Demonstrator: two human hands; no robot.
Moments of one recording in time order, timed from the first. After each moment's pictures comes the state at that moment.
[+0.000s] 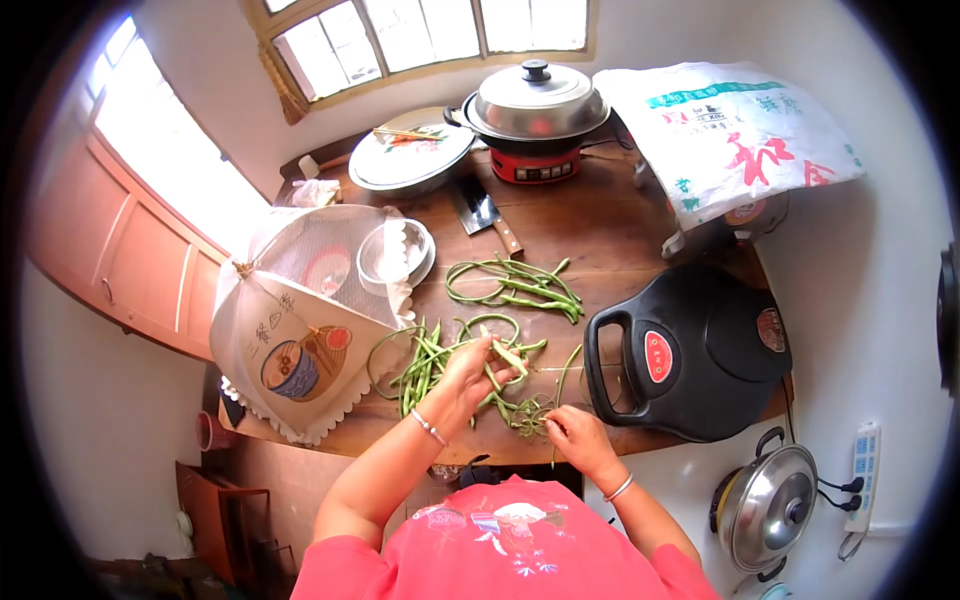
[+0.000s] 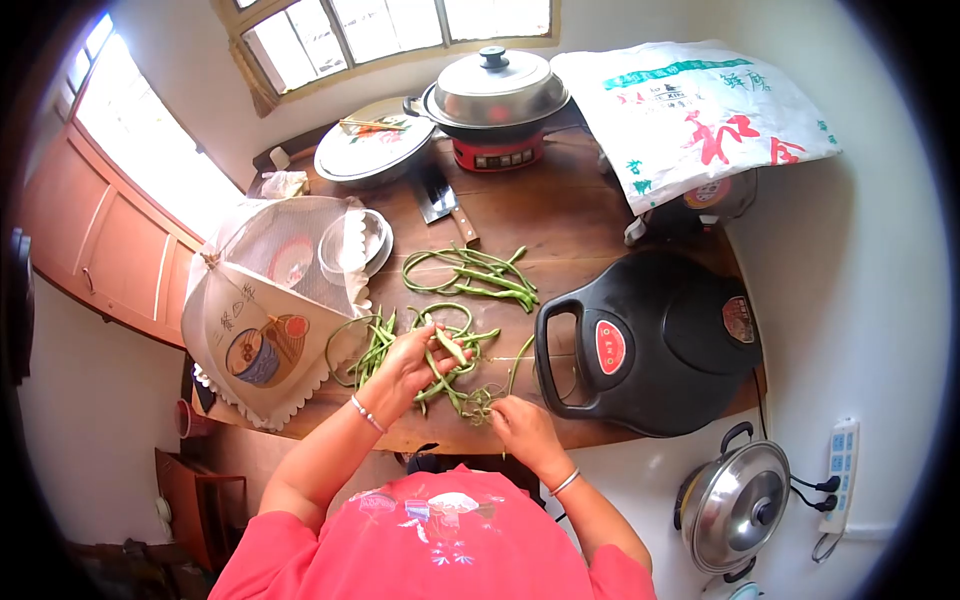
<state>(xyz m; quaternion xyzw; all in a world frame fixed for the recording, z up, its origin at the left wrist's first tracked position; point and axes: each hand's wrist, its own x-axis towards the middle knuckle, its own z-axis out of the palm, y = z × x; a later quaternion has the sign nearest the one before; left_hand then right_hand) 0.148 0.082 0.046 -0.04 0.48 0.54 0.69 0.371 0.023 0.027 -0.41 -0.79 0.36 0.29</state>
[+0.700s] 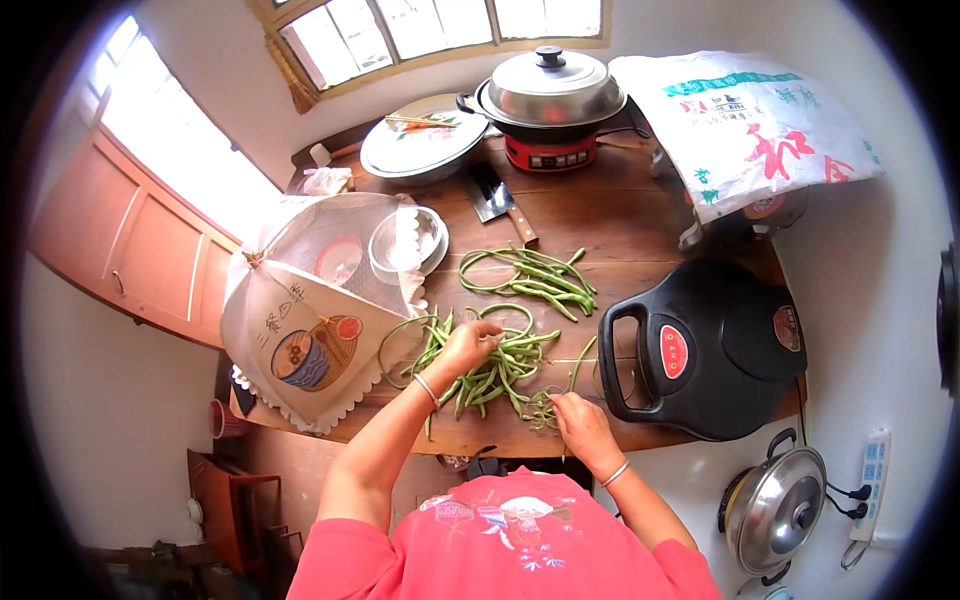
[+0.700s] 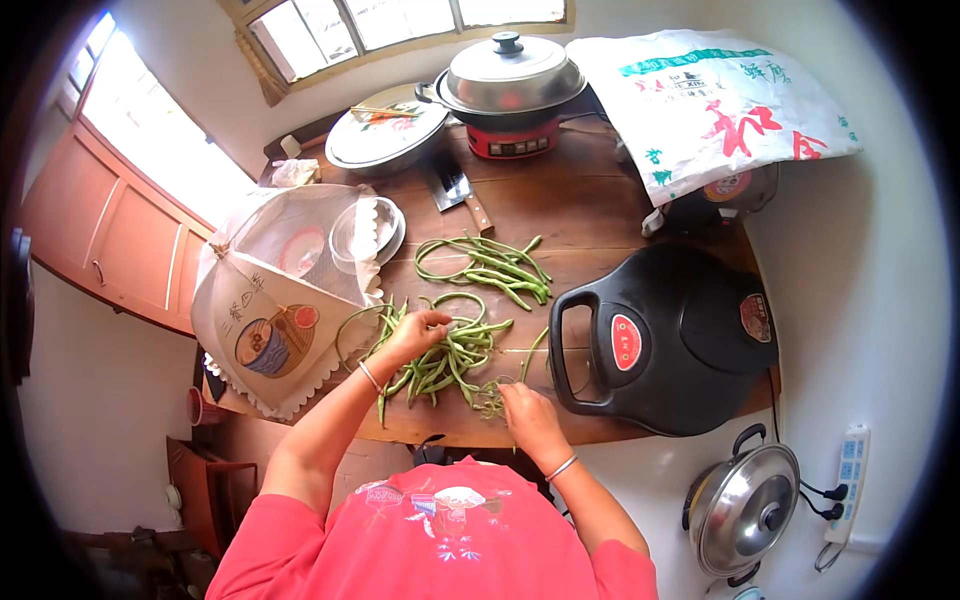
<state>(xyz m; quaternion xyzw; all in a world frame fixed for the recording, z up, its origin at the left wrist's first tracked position) 0.087 0.092 0.001 0.59 0.68 0.23 0.36 0.359 0.027 -0.013 -0.40 -0.83 0.26 0.28</state>
